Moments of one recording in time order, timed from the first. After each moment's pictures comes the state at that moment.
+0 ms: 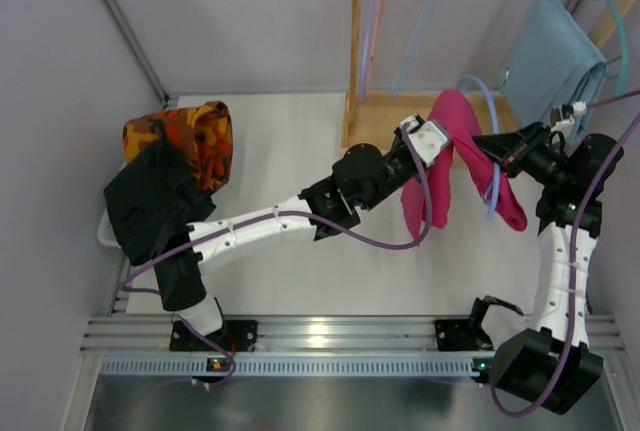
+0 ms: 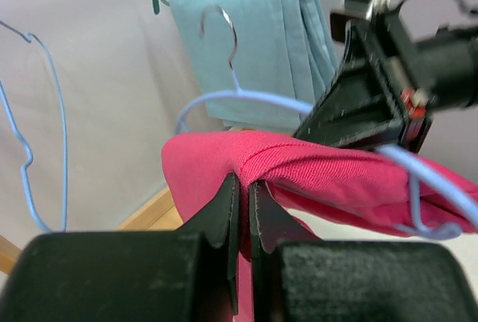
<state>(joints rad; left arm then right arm) -1.15 1.67 1.49 0.41 -0.21 0.27 -0.40 0.95 0.94 -0.07 -1.06 1.10</state>
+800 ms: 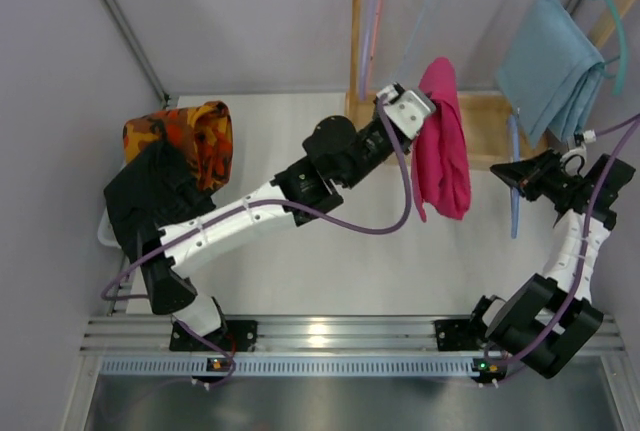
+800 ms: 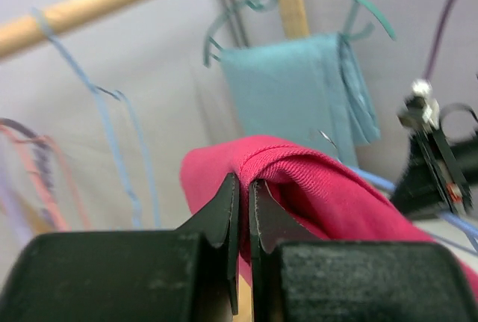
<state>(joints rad) -1.12 1.63 1.65 0.27 -0.18 0.36 -0.65 1.12 0.86 -0.34 -1.12 0.60</state>
